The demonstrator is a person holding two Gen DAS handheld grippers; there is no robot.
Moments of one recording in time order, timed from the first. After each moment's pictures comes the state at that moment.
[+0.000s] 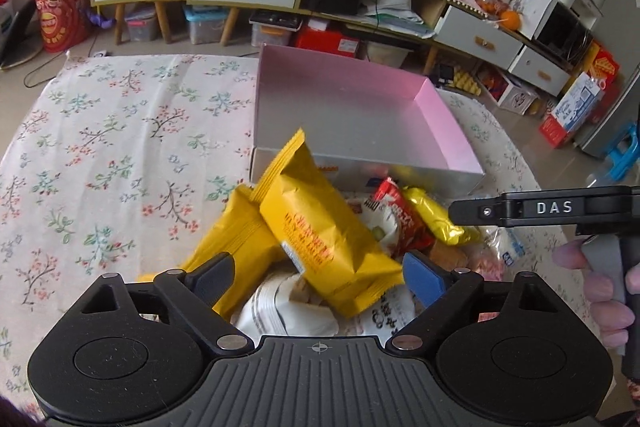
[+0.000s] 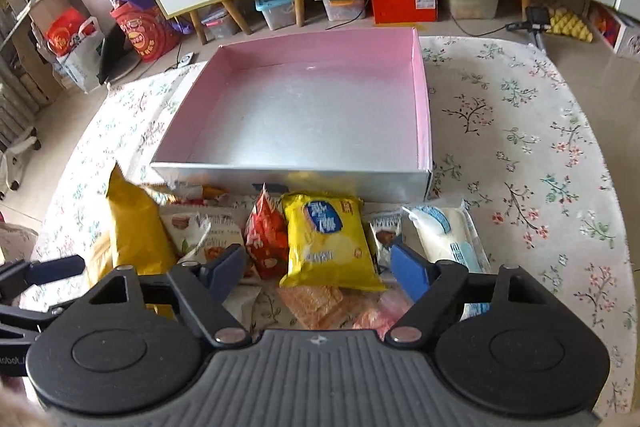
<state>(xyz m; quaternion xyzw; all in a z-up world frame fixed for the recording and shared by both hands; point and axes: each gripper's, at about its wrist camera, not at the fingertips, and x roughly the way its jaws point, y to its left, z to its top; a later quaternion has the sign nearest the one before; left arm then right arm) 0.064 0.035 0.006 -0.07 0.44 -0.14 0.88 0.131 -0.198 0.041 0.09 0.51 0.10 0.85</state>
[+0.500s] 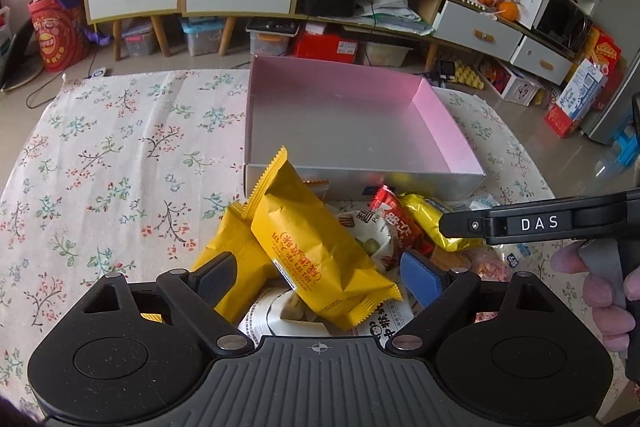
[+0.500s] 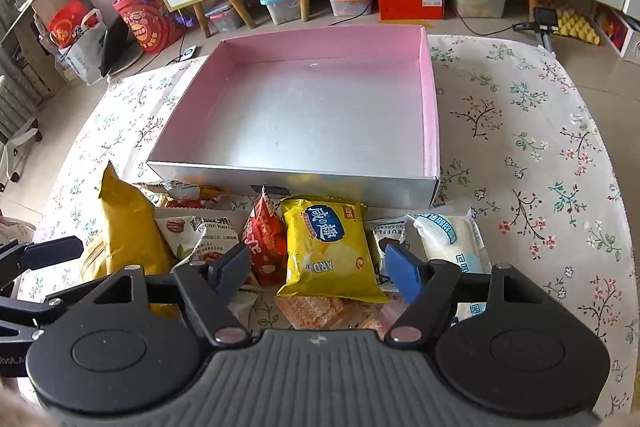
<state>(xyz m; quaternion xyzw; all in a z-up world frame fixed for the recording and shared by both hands) 0.068 0.021 0.015 -0.04 0.44 -0.13 0.89 0.135 -0.192 0.041 0.07 0.52 0.11 0.85</state>
